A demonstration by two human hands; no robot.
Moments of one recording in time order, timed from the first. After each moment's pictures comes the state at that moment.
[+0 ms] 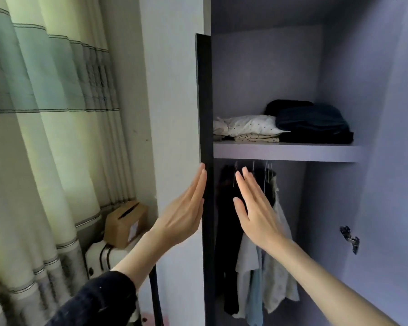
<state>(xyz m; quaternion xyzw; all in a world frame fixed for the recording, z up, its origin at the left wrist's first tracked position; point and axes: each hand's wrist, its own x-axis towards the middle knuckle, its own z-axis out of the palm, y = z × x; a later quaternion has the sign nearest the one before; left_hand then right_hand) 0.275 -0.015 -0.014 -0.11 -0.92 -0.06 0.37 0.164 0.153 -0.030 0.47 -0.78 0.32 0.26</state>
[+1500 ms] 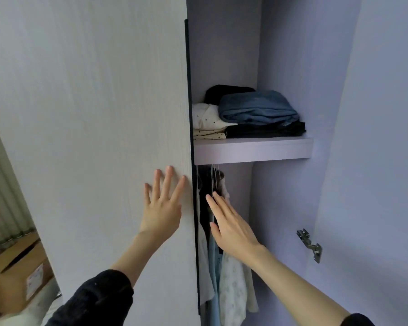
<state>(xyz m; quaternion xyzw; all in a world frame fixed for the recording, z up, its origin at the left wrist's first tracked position) -0.018 -0.042 -0.061 0.04 -0.95 0.06 0.31 -0.063 0.146 -0.097 0.38 -0.88 0.19 0.21</state>
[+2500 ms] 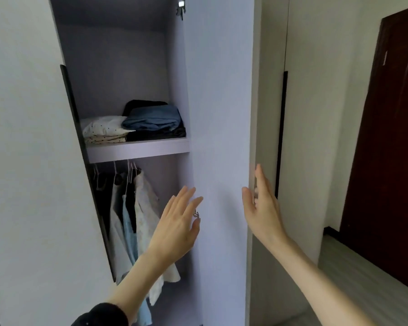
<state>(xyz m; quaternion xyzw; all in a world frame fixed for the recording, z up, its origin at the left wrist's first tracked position) 0.141 0.337 -0.053 -0.21 -0.90 -0.12 0.37 0.131 0.531 -0.026 0.16 -0.80 0.49 0.29</state>
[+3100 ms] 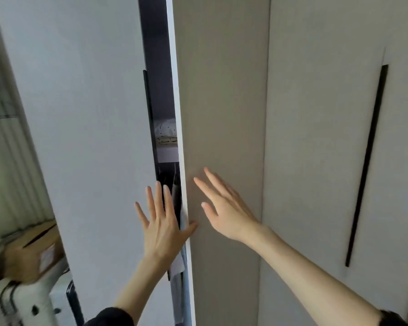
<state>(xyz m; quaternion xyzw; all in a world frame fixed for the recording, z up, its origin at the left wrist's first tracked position) 0.134 0.185 -0.067 0.11 -0.91 -0.03 0.40 0.089 0.348 -0.008 0.44 -0.83 0.24 0.23</state>
